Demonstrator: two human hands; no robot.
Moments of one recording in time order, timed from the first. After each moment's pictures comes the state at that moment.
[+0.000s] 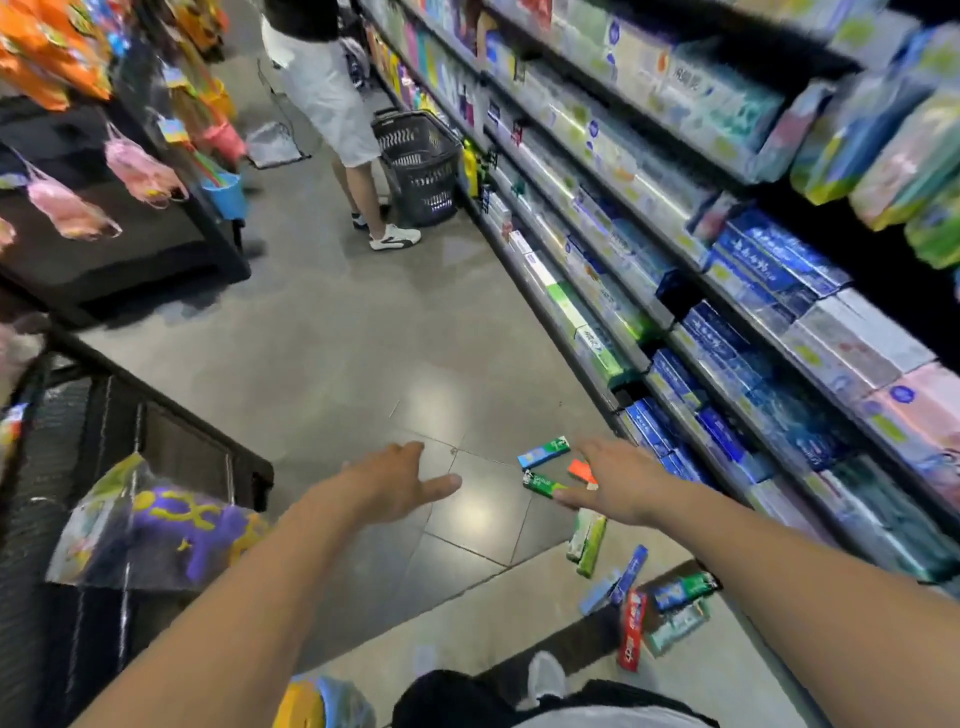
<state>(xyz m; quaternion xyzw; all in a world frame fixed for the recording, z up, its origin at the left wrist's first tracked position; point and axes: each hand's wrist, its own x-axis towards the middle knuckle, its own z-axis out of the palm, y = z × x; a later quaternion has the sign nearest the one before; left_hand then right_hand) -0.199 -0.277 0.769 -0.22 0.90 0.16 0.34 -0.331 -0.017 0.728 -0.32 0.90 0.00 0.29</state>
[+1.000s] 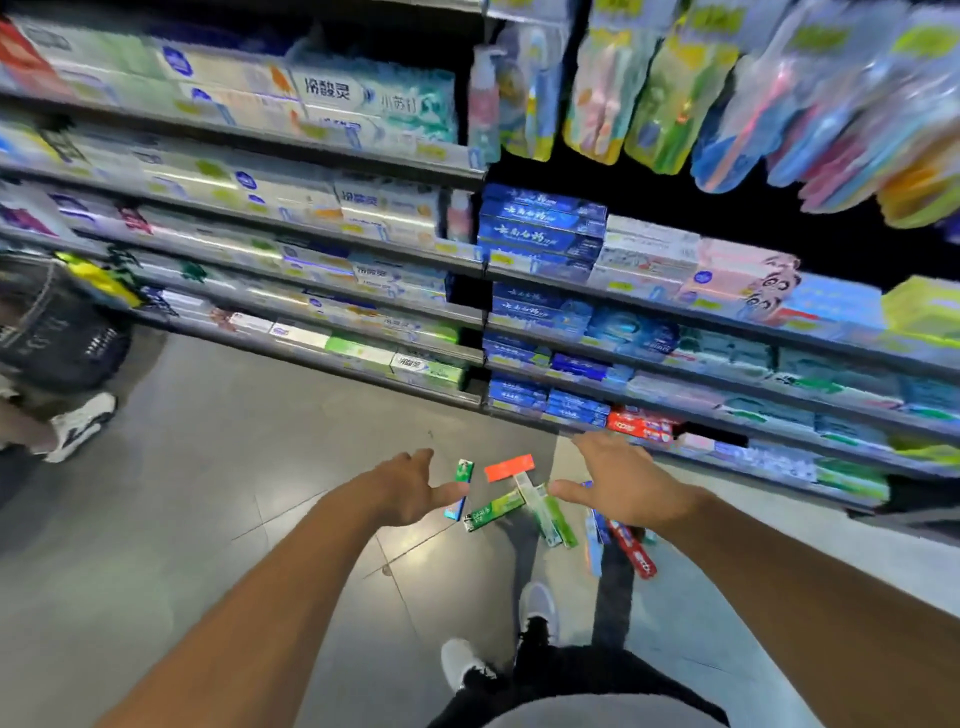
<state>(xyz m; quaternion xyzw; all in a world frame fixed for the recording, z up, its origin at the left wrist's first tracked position) -0.553 -0.292 0.722 0.19 0.87 0.03 0.46 -0.436 -0.038 0.711 0.11 0.93 -0.15 0.30</state>
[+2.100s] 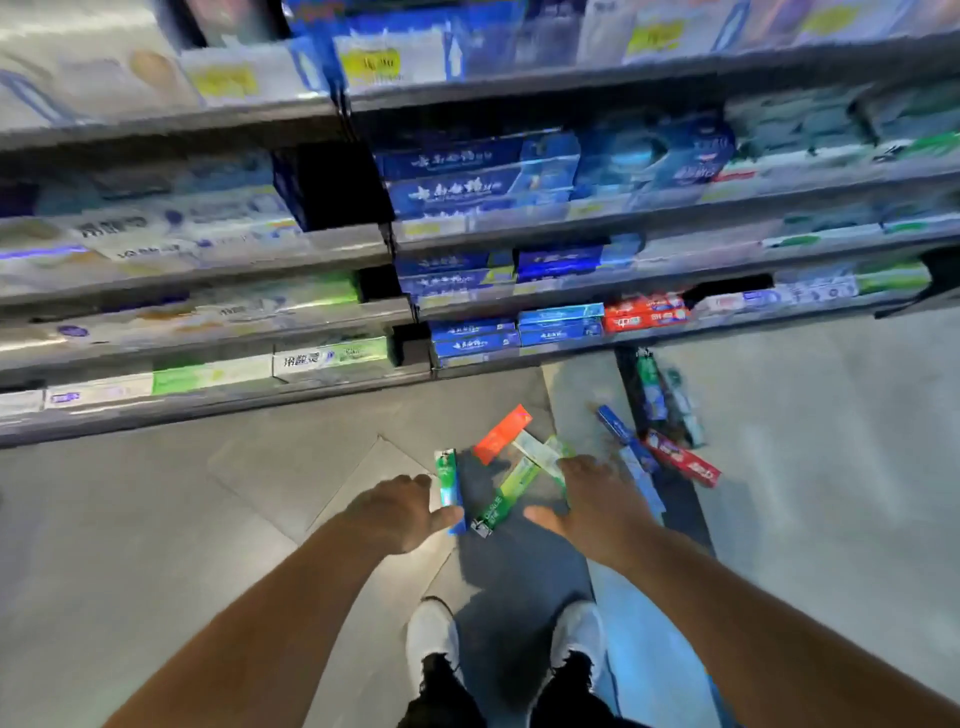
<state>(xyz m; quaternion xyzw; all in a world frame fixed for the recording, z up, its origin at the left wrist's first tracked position) -0.703 -0.246 0.349 0.39 0.77 -0.15 0.48 -0.510 -0.098 0.367 0.38 0.85 -0.25 0.29</state>
